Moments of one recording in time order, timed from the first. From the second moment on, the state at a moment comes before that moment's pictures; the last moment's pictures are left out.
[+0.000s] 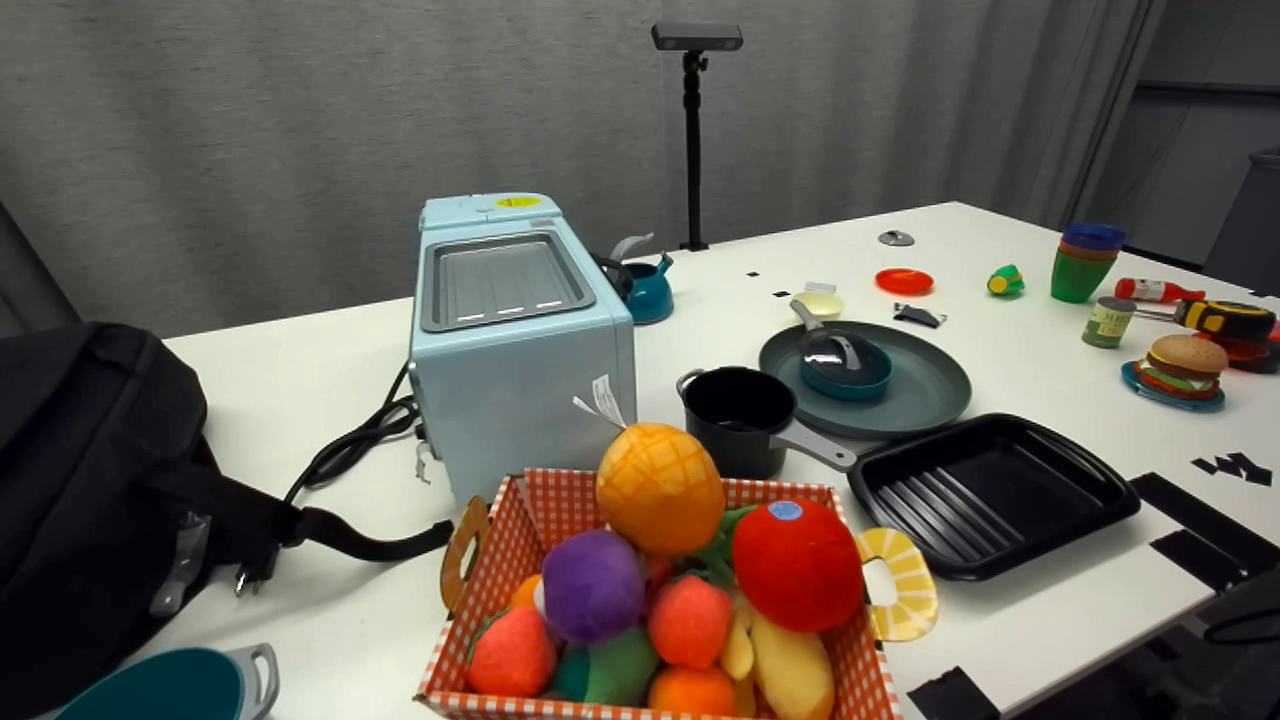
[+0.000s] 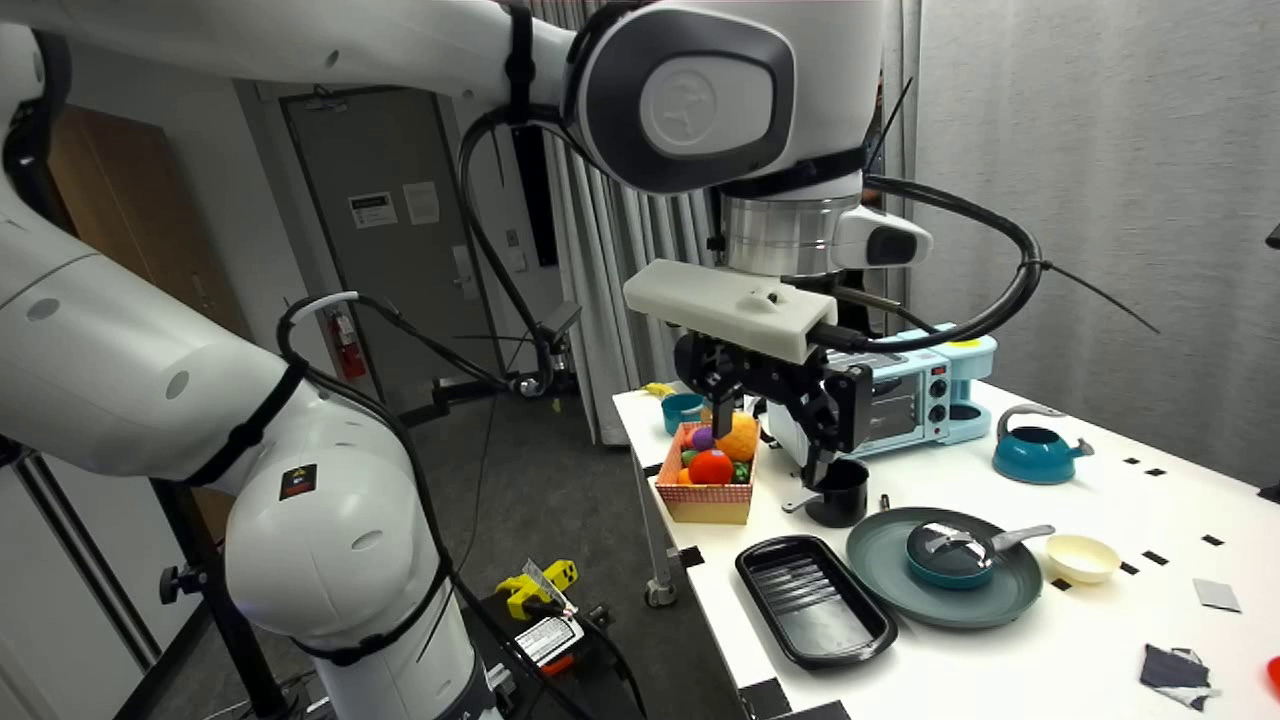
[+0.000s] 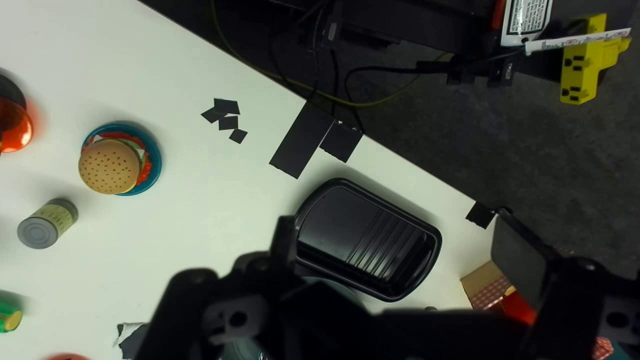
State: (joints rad) arm -0.05 -0.64 -0.38 -2.59 -0.08 1.90 -0.55
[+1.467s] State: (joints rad) arm -0.05 -0.48 -0.35 -2.58 -0.08 2.10 -0.53
